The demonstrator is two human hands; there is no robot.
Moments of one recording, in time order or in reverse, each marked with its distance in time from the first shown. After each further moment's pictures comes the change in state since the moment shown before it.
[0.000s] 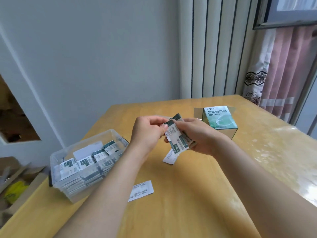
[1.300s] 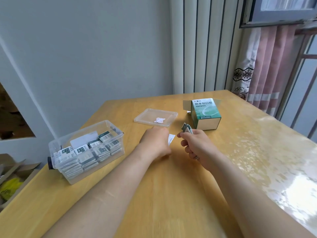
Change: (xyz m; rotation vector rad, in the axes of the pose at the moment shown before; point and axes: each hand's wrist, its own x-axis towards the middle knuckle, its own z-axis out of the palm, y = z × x) left_hand -0.023 -0.010 0.041 1.280 -0.372 0.137; right_hand -0.044 0.054 0.000 -0.108 0.466 0.012
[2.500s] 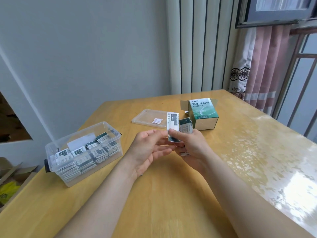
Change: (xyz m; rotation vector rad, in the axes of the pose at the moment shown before) left_hand -0.047 -0.010 -0.001 -1.798 -0.046 -0.172; right_hand -0.007 0.002 0.011 0.568 -0.185 -0.046
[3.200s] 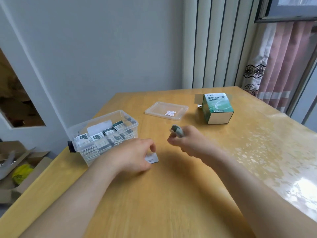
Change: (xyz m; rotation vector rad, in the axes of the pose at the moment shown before) left_hand -0.043 0.016 -0.068 1.648 -0.188 -0.003; right_hand -0.017 0.006 0.031 -0.983 -0.115 -0.079
